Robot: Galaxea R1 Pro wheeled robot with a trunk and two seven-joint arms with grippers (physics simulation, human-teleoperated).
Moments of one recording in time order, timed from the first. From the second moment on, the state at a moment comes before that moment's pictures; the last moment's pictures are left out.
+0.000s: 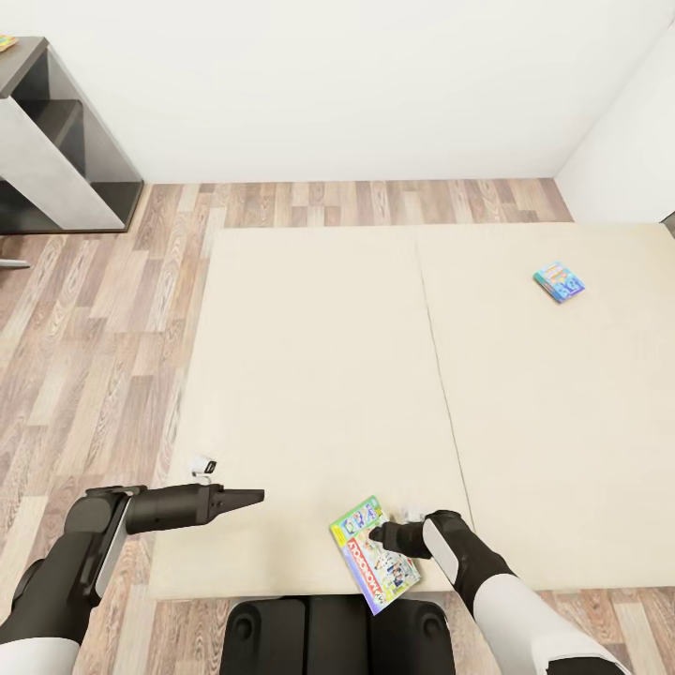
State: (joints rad) left arm -0.47 0.16 0.17 -1.26 -0.01 0.94 -1.57; right arm -0.70 0.09 0.03 -0.45 -0.27 0.59 0.08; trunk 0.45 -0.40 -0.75
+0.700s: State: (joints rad) left arm -0.47 0.16 0.17 -1.26 -0.02 0.94 -1.57; right arm -0.69 0.08 0.03 -0.57 -0.29 0.70 0.08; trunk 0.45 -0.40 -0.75
